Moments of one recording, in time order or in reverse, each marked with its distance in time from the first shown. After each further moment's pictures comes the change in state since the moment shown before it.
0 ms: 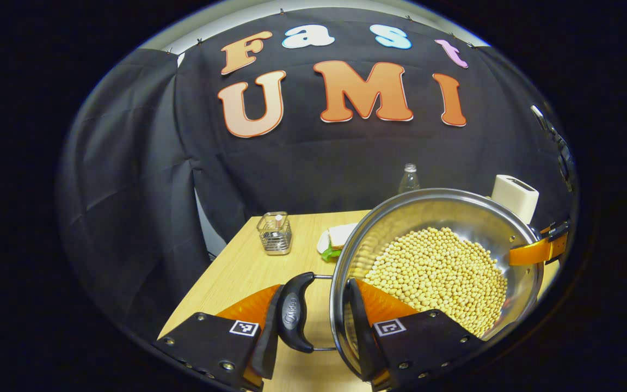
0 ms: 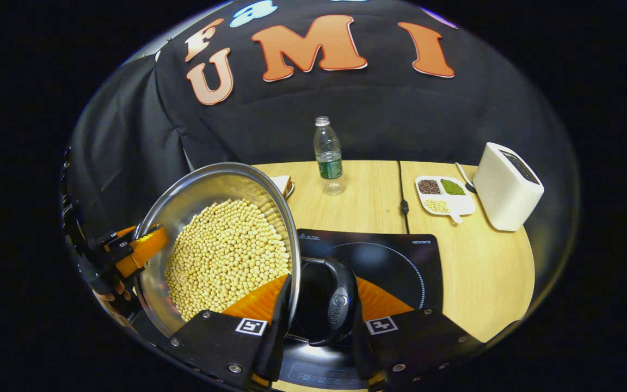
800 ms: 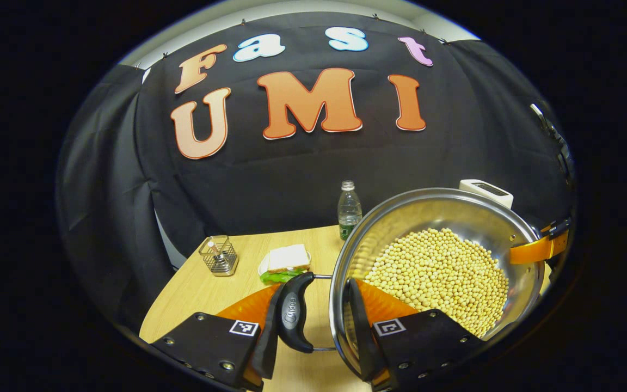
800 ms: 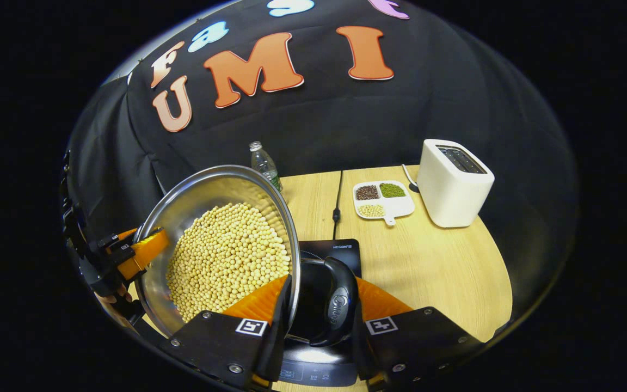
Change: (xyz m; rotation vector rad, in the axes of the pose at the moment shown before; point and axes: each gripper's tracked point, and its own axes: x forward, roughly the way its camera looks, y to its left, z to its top) left arm 0.018 -0.010 -0.001 0.045 -0.056 -0.120; right arm -0.043 -0.113 0.004 0.102 -0.065 -0.116
